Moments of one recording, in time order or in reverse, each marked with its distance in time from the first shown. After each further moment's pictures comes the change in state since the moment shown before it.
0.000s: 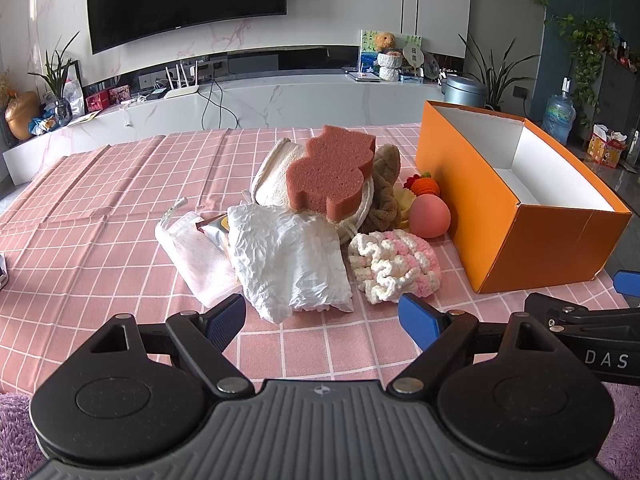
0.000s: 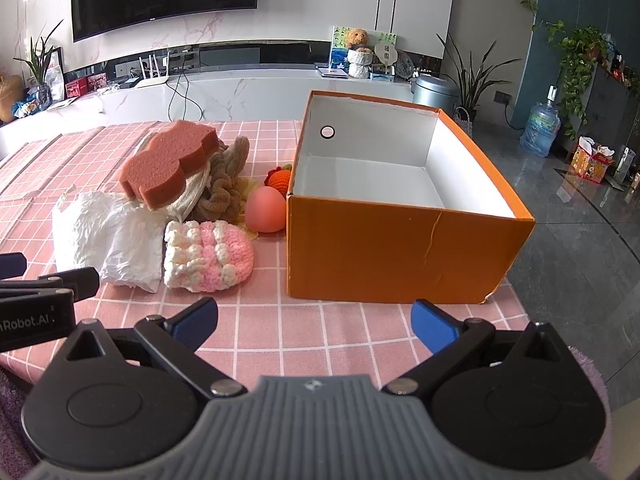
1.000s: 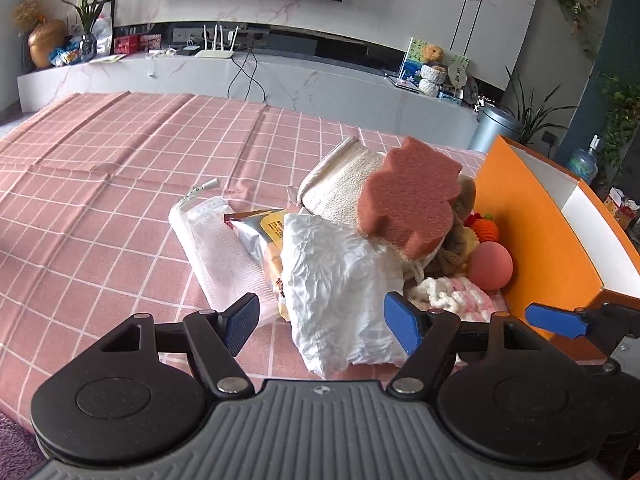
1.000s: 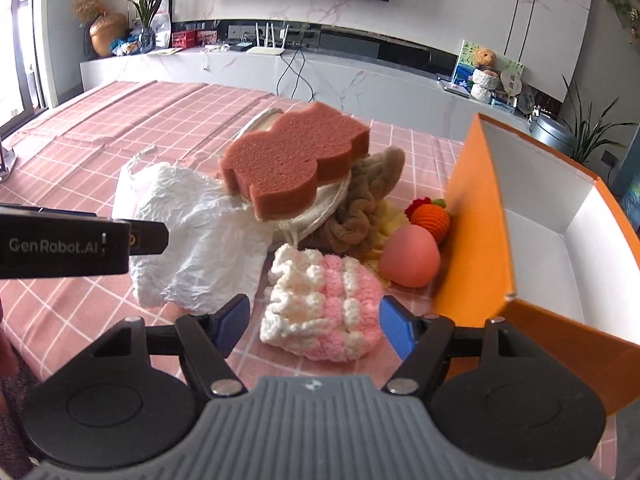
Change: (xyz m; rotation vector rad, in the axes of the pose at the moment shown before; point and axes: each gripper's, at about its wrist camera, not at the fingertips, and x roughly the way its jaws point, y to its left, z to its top) left arm 0.060 0.069 0.021 -0.231 0.029 -0.039; right arm 0.083 0.083 0.035 -0.275 0.034 0.242
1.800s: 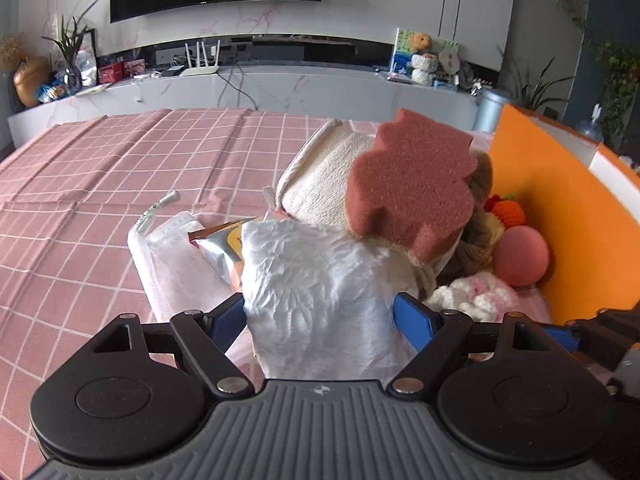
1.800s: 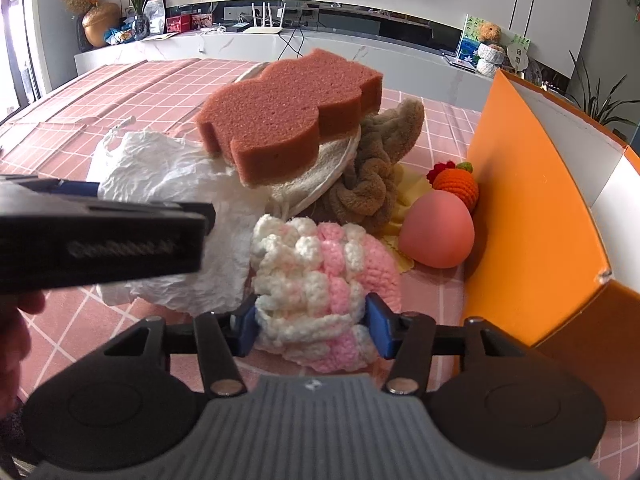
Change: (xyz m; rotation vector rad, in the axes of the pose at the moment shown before) left arm 0.054 -0.024 -0.004 0.116 -0.032 0.046; right arm 0.049 -0.005 -0.009 0.033 0.046 0.023
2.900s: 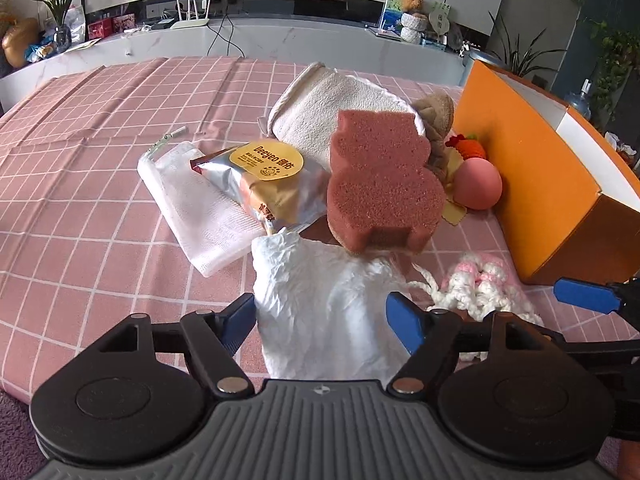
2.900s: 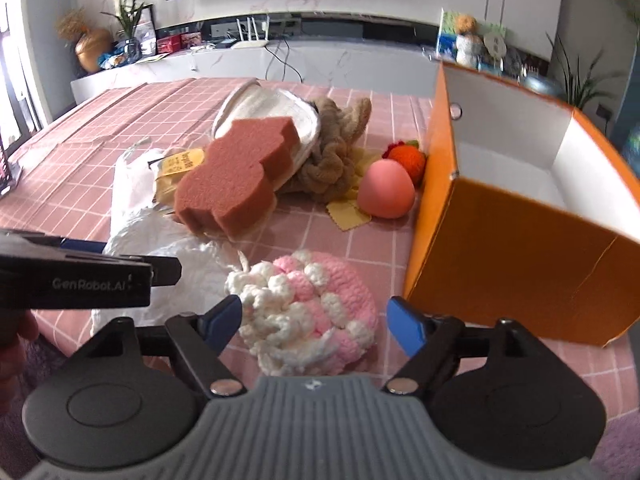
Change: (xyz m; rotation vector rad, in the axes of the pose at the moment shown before) left arm -0.044 0.001 -0.030 -0.023 0.161 -0.057; right arm -0.066 -0.026 -0.036 0.109 -0.005 0.027
